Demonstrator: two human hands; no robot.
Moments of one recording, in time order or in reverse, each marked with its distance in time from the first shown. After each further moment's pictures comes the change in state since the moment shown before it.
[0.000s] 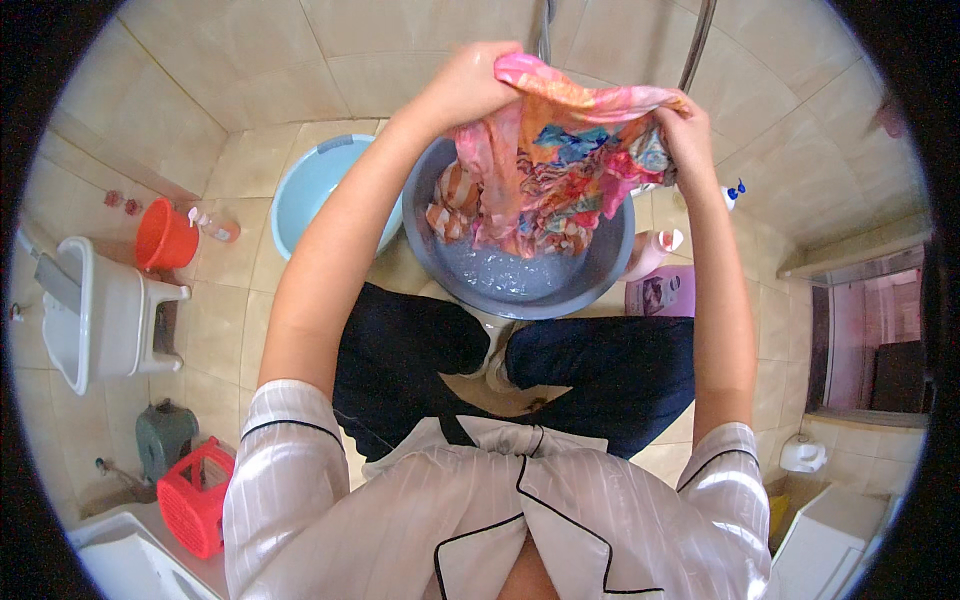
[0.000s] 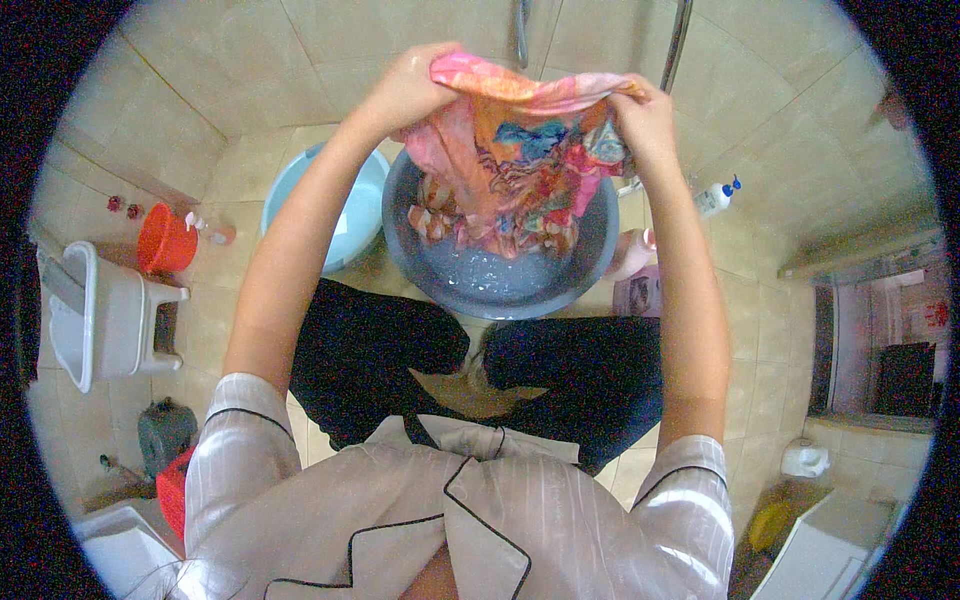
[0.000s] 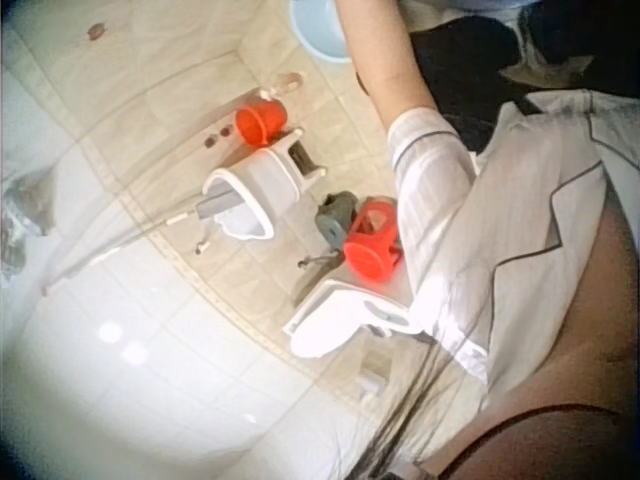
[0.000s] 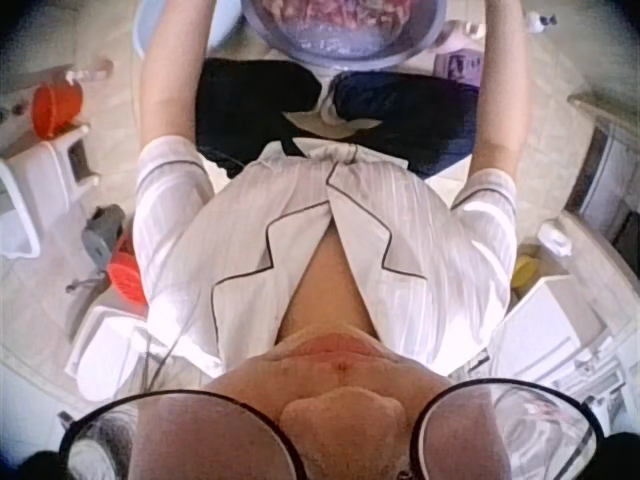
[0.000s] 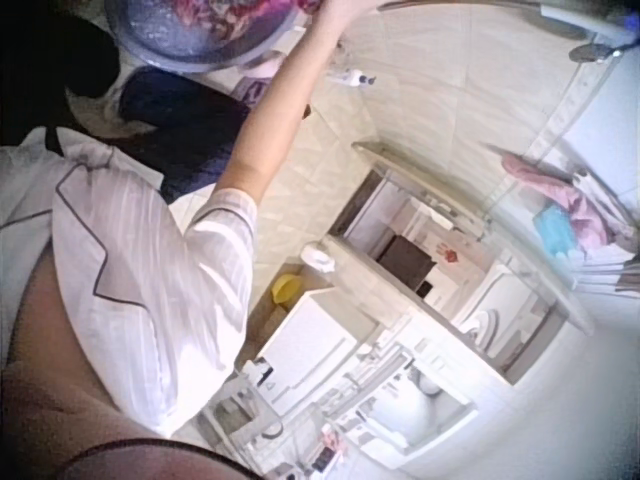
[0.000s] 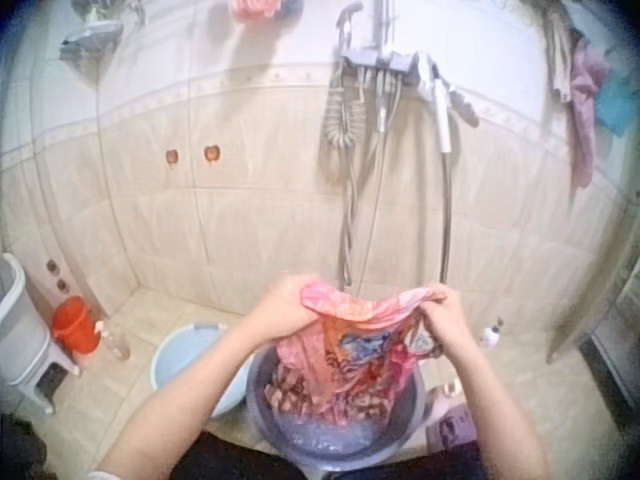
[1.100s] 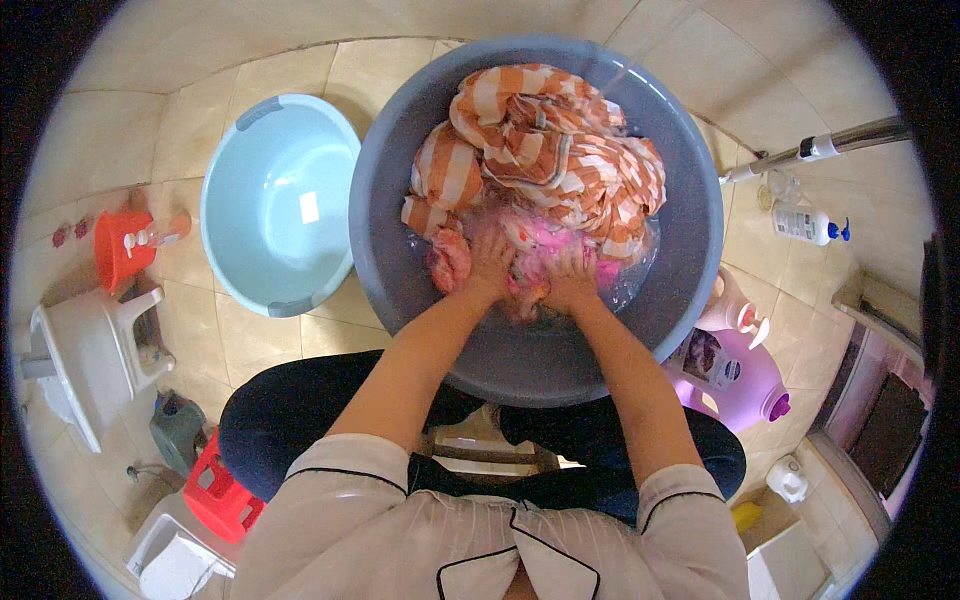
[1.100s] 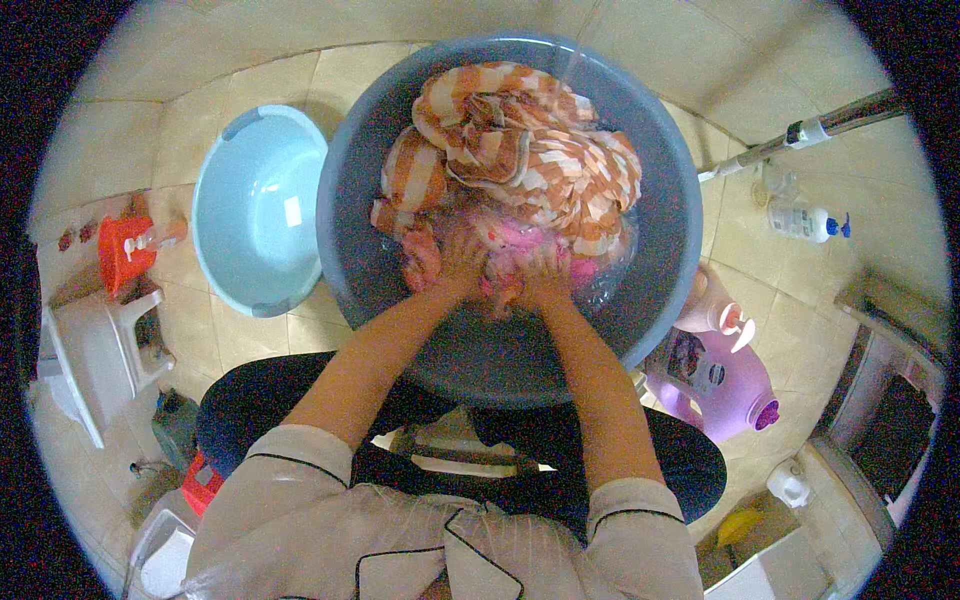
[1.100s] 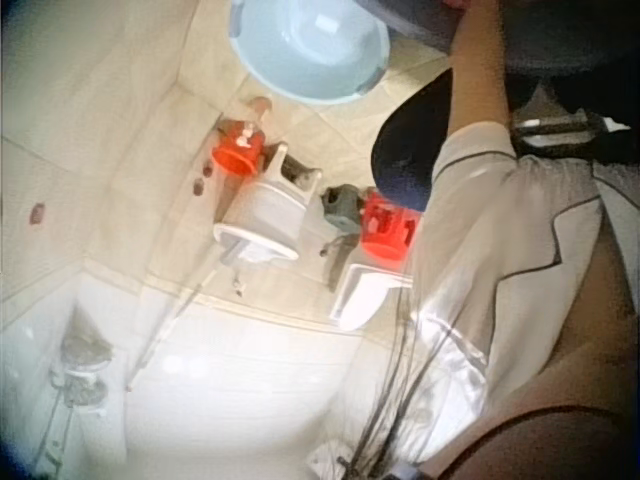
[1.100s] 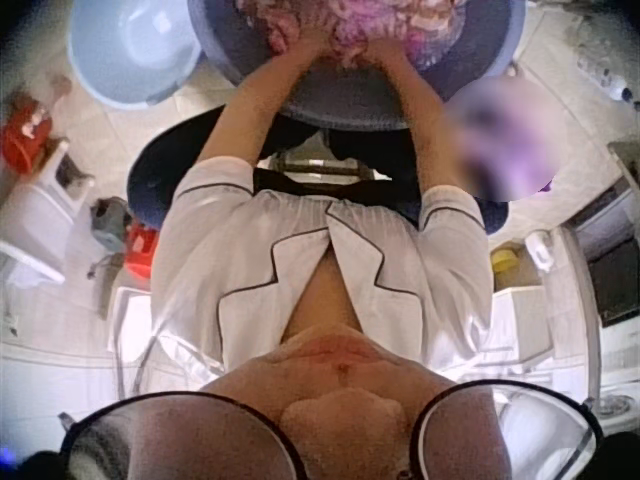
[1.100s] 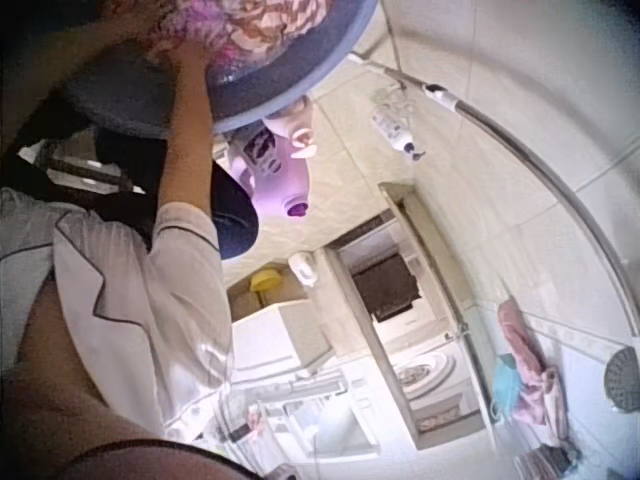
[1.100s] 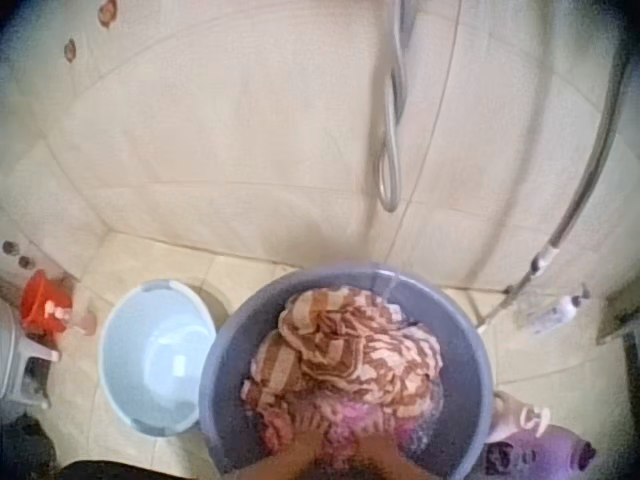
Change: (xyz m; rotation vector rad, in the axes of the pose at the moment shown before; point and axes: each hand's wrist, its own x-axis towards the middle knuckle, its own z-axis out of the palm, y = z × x) left_hand -0.275 -0.609 0.630 0.374 -0.850 -0.614; right_hand -0.115 0.736 0.311 -0.741 -0.957 0.735
